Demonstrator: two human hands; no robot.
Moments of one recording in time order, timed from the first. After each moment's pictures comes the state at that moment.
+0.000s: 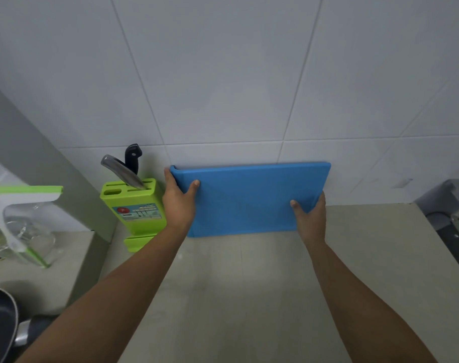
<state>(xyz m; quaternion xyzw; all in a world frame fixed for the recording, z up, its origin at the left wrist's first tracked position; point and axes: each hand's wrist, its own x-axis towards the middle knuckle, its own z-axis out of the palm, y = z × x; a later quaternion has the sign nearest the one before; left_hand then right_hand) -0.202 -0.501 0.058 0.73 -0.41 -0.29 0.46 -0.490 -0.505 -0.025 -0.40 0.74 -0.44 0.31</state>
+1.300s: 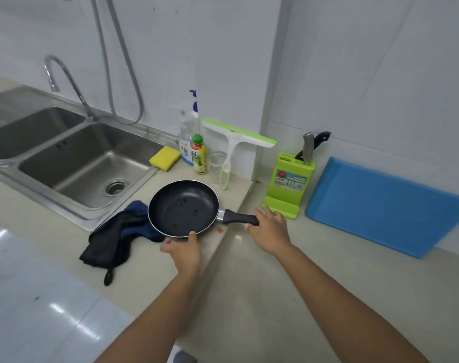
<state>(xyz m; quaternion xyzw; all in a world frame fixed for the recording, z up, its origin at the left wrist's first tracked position) 0.019 -0.148 0.035 0.75 0.06 -0.26 0.61 -0.122 -0.279 0.057 -0.84 0.50 0.00 0.21</state>
